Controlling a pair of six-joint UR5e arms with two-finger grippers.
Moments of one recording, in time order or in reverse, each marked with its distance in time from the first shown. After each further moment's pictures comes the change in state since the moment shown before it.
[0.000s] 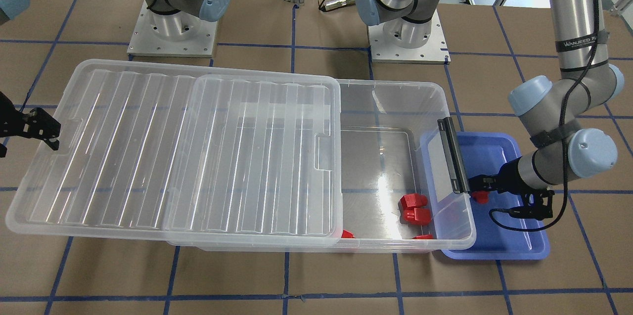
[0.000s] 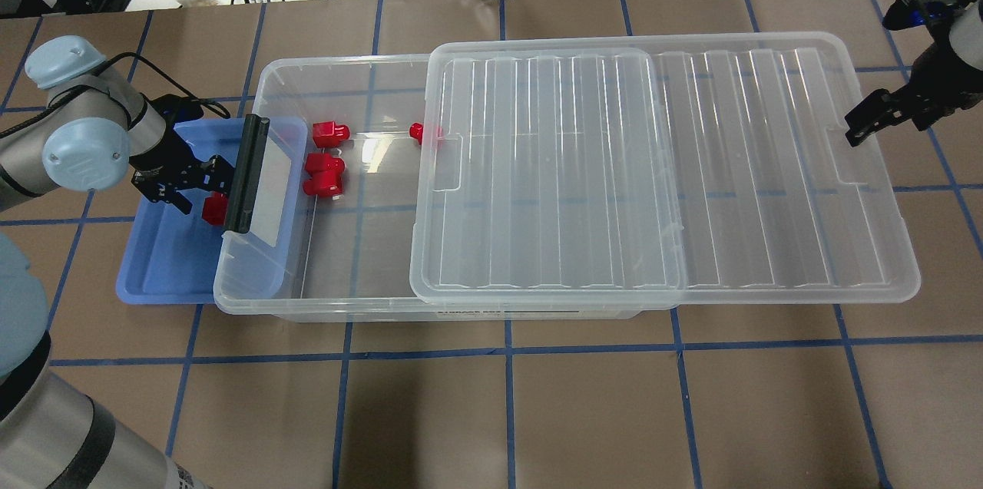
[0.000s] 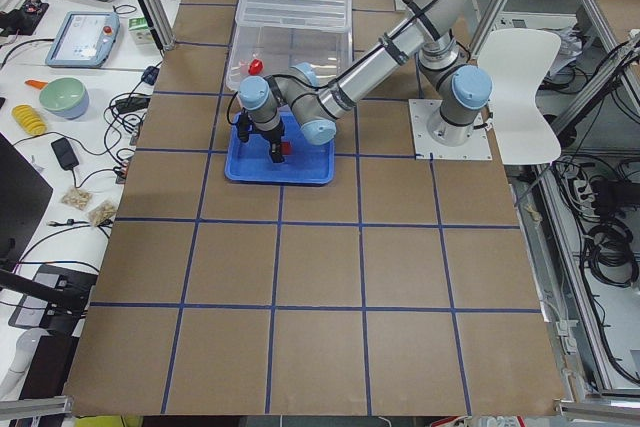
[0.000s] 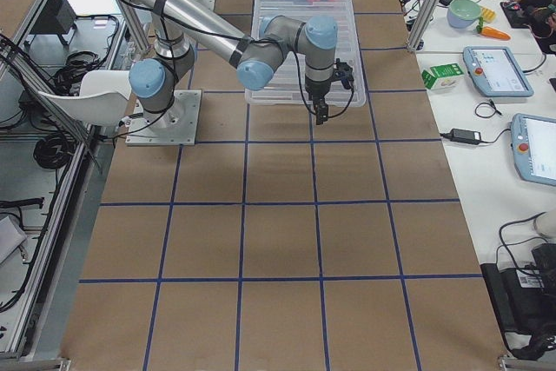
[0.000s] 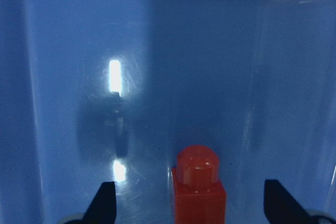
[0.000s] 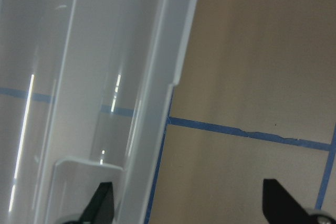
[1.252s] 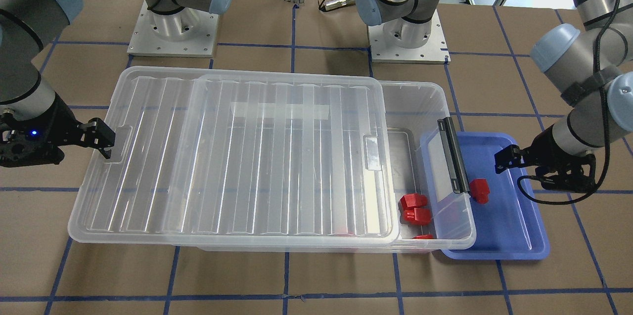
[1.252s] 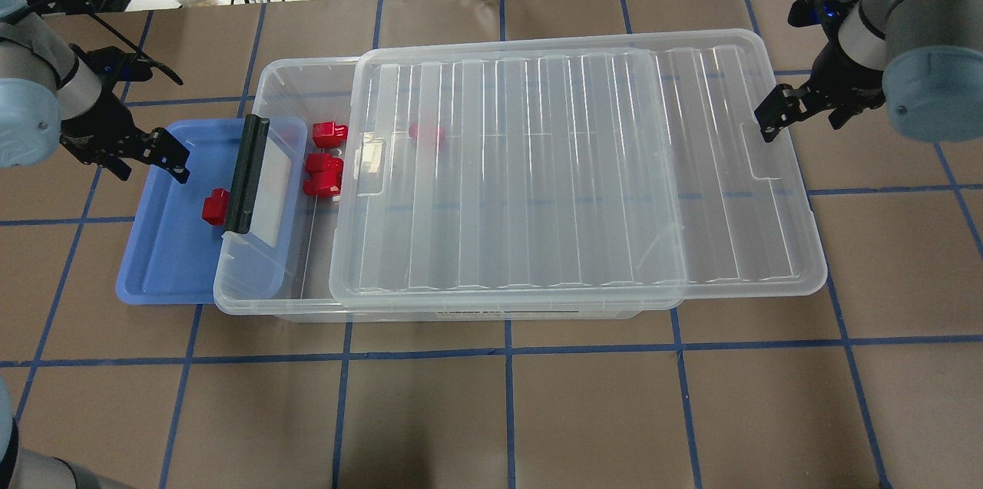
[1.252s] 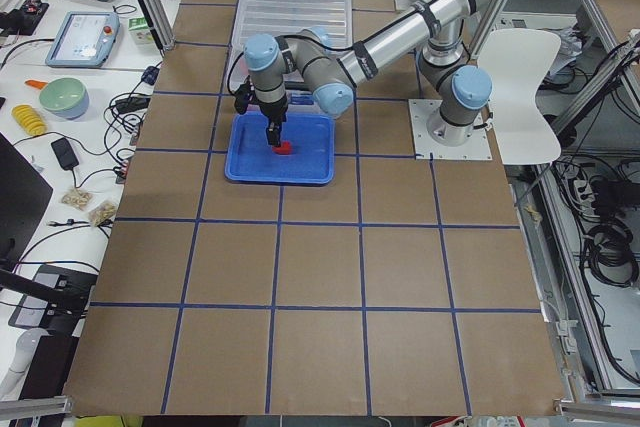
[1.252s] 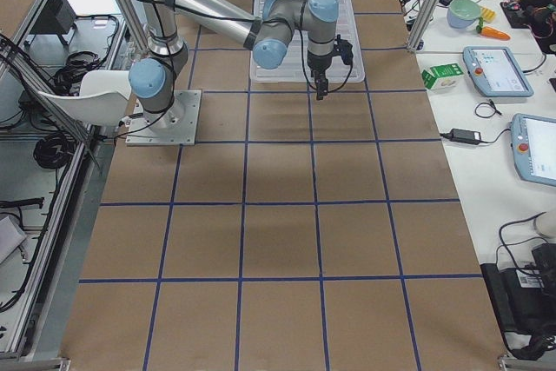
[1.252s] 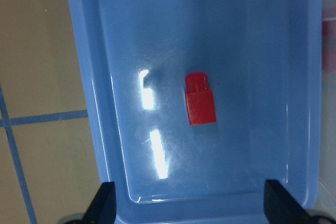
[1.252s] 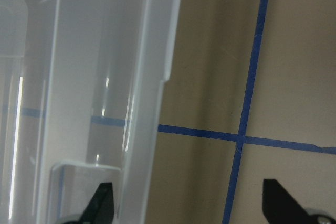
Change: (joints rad) left arm 0.010 0.159 0.035 -0.062 0.075 0.136; right arm 0.181 0.008 0.002 -0.003 -0.013 0.213
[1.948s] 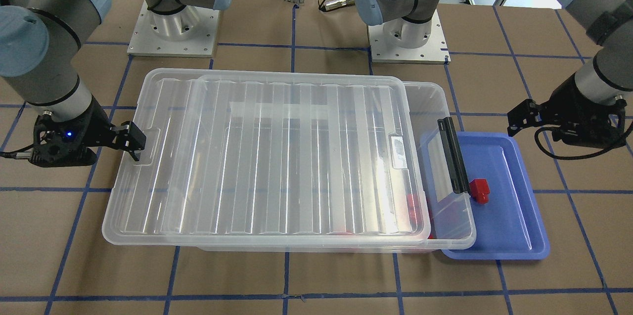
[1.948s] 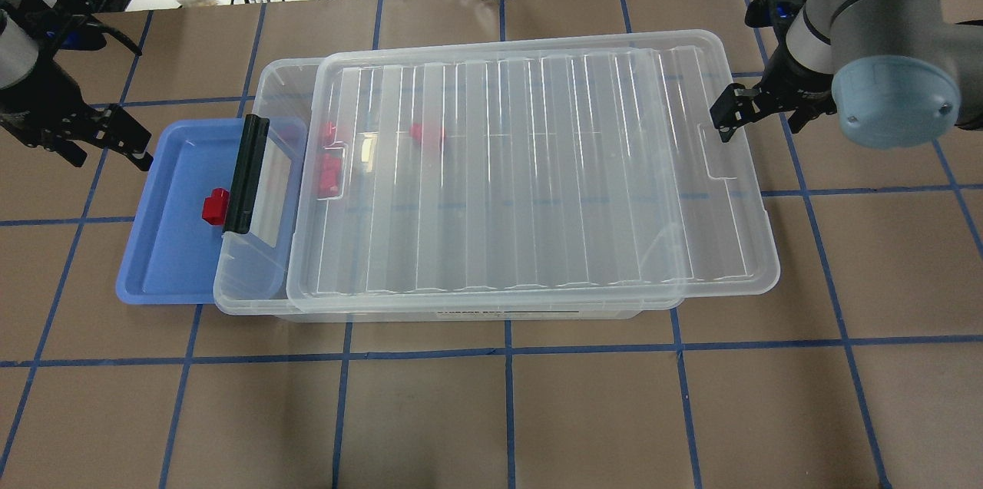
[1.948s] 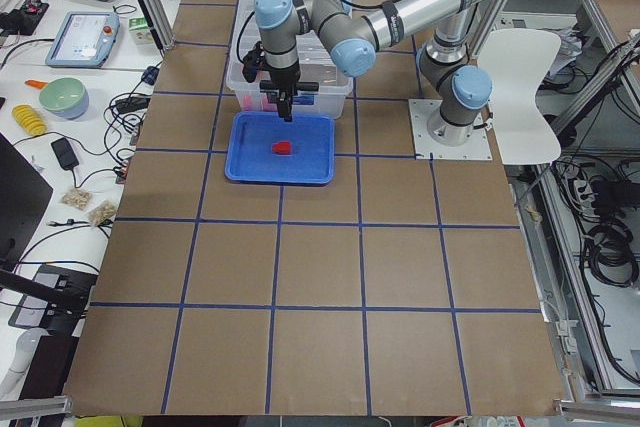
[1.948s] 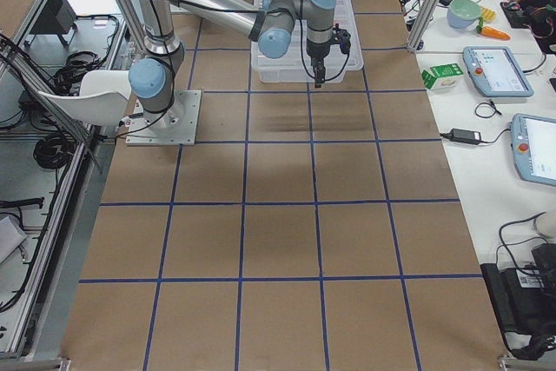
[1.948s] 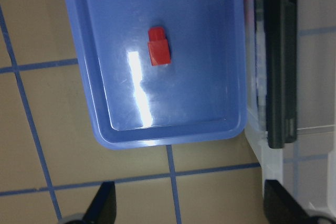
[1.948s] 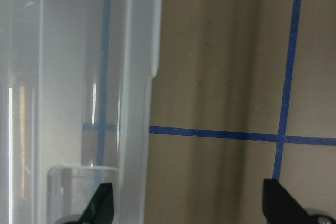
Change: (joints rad) left arm -0.001 0.176 0.034 -0.188 0.006 0.024; right arm 0.095 0.003 0.003 -0.003 0.001 0.165
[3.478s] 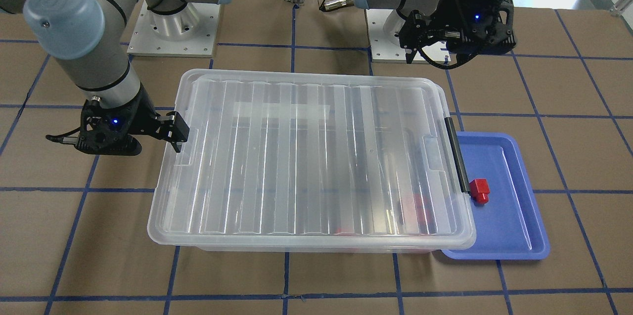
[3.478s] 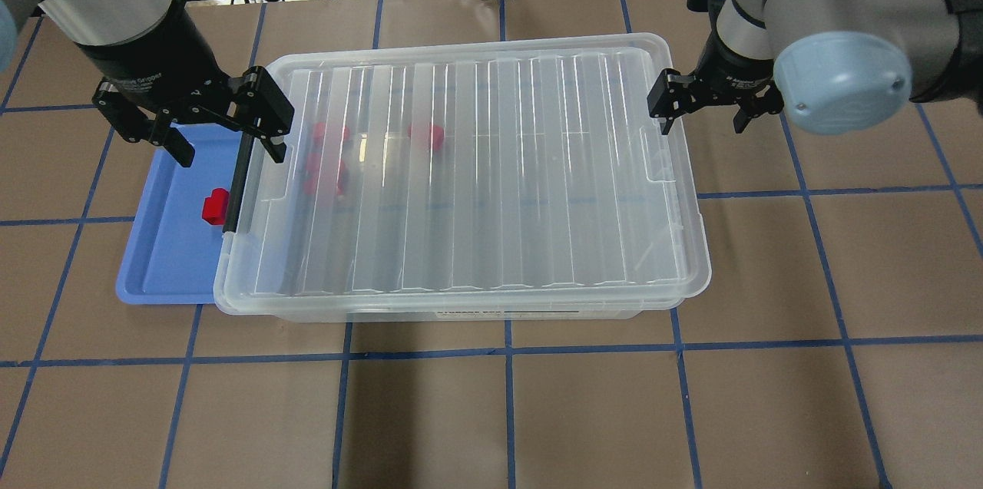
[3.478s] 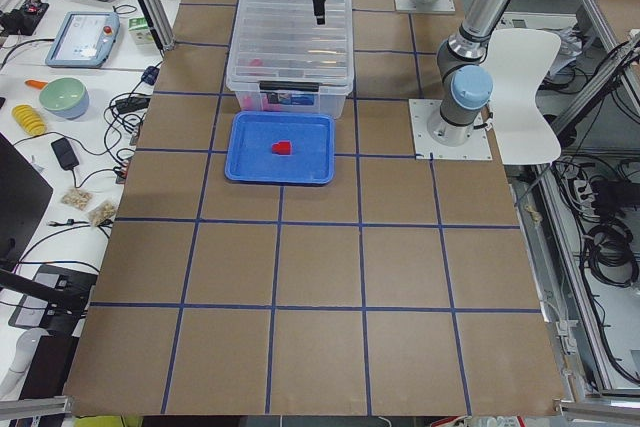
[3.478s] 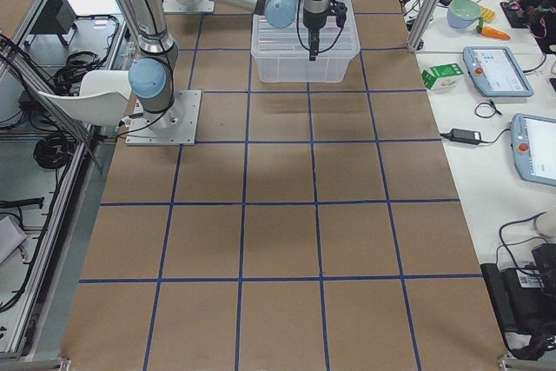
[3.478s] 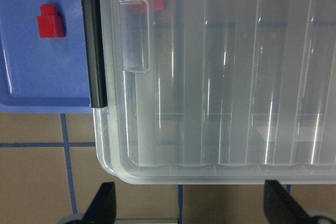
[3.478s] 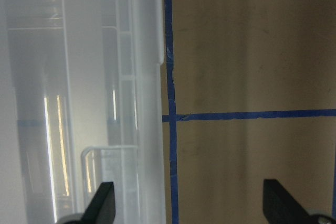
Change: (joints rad) left arm -0.413 0.190 0.165 -0.418 -0.040 -0.530; right arm 0.164 -0.004 -0.048 0.067 0.008 0.274
